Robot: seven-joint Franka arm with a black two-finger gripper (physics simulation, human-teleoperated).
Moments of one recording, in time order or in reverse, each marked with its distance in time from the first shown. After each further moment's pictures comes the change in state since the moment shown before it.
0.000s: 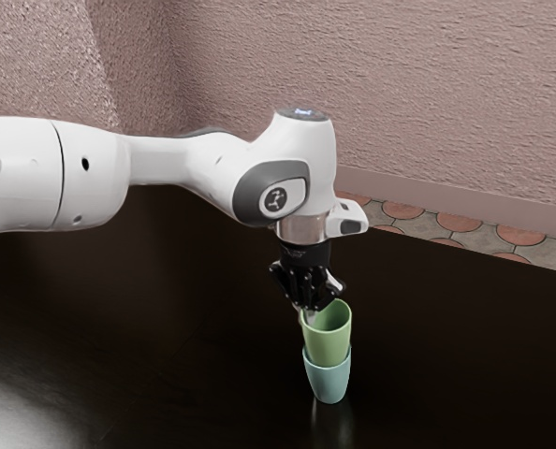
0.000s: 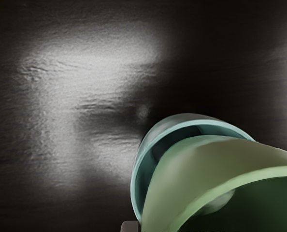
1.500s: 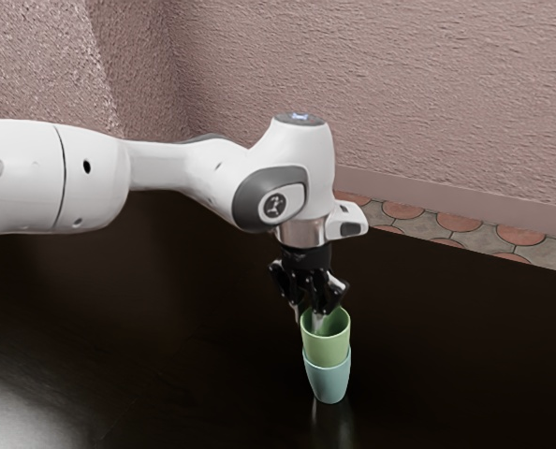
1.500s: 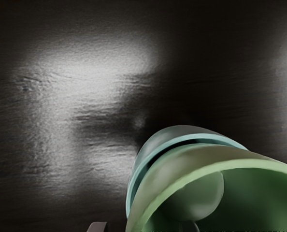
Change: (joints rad) arm 0.000 -0.006 0.000 -0.023 -0.008 0.049 0.006
